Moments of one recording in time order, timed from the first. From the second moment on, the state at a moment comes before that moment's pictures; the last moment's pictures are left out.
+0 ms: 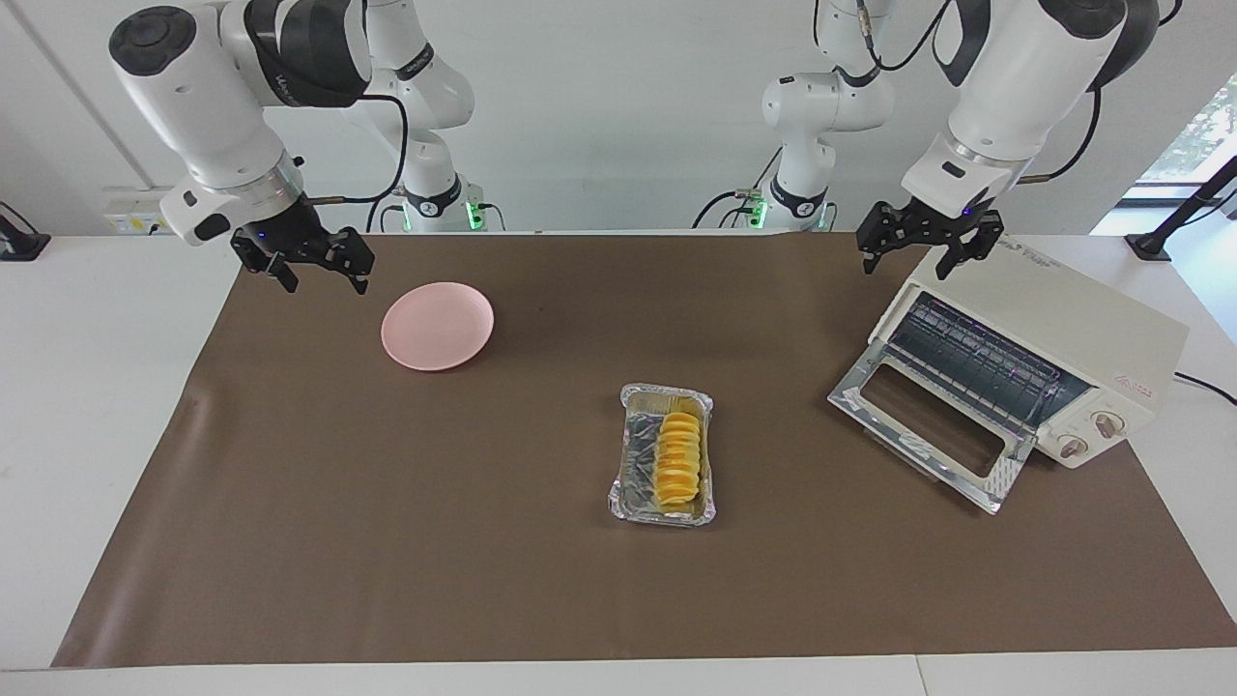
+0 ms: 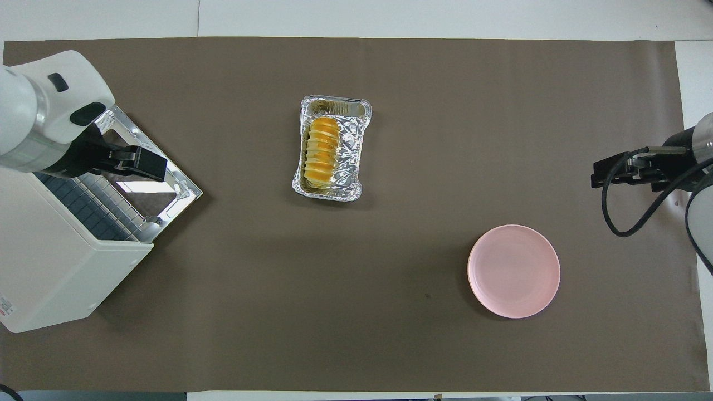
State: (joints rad) left arm -0.17 0.12 -0.15 -1.50 -0.01 1.58 -0.14; right arm -0.02 -0.04 0.00 -1.73 0.01 1.64 0.07
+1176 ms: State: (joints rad) left arm -0.61 0.68 -0.05 -1.22 -0.03 1.93 -0.51; right arm -0.02 0.00 0.00 -1.64 0.01 1.57 0.07
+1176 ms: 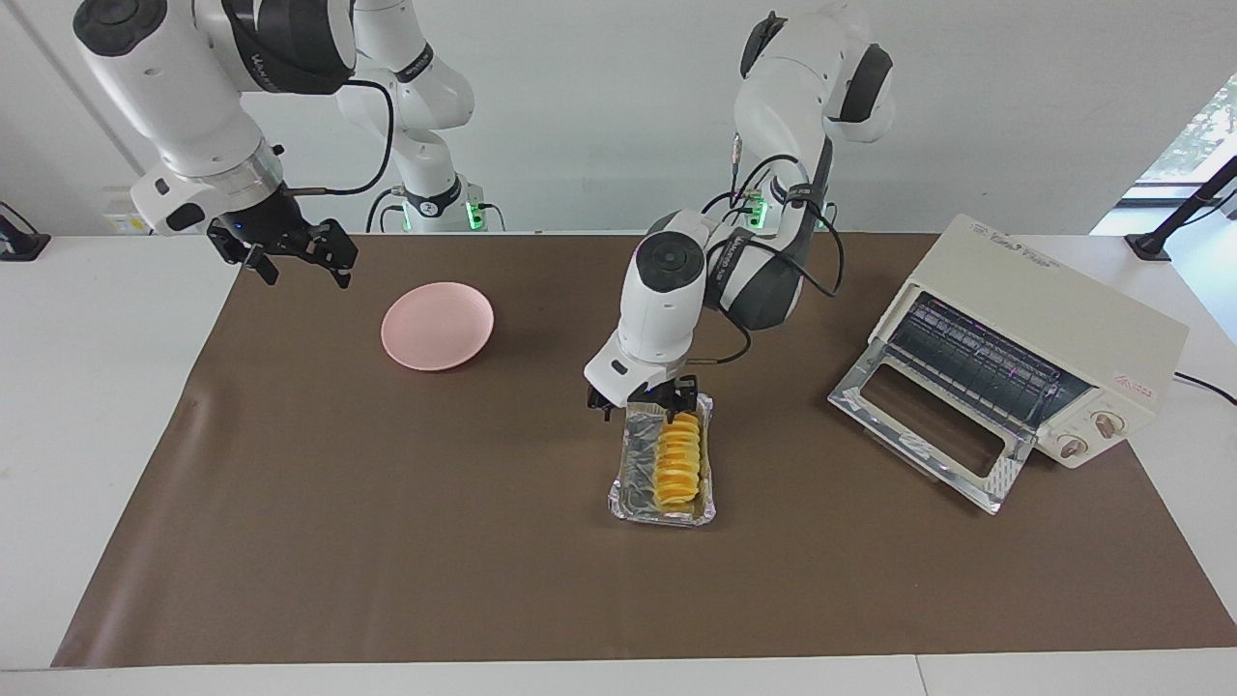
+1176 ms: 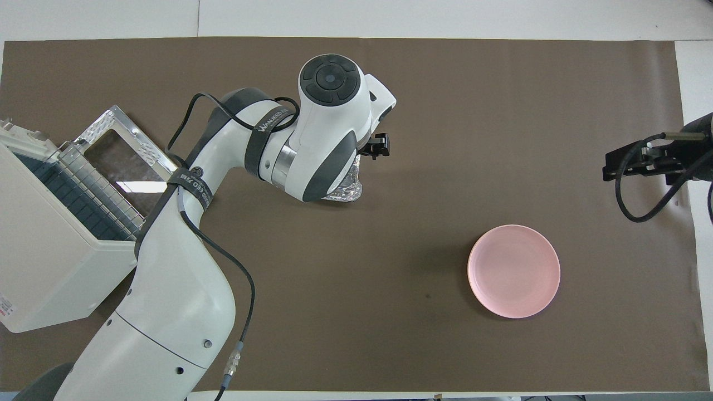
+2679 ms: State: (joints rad) left arm -0.66 0.74 -0.02 -1.27 -0.03 2.02 -0.56; right arm -0.02 -0.01 0.00 -1.64 0.01 1.57 0.07
